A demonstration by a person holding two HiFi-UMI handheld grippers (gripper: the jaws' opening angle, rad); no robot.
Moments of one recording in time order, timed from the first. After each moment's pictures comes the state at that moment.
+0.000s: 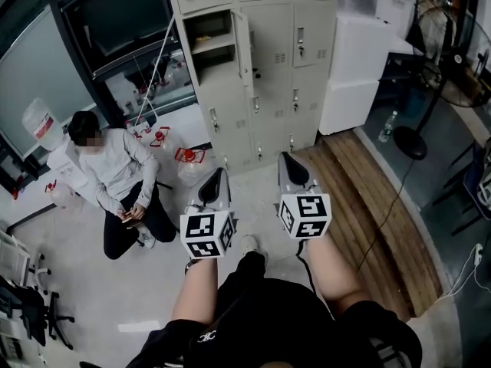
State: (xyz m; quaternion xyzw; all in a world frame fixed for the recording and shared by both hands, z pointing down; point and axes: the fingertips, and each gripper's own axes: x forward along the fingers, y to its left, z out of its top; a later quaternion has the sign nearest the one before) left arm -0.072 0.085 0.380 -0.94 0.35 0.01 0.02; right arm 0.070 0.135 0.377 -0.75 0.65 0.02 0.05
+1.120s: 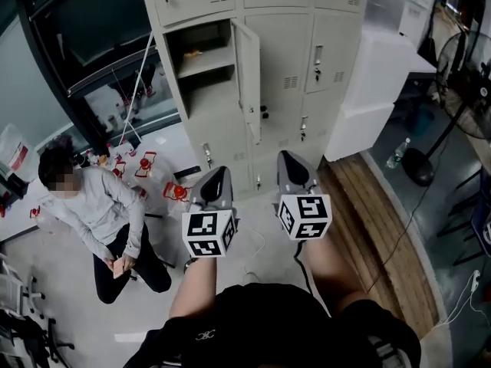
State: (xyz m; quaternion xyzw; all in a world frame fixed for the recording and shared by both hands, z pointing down) left arm 0.073 -0.200 0.373 -0.94 0.33 0.00 0.01; right arm 0.203 -0.150 0.360 -0.76 0.65 0.03 0.04
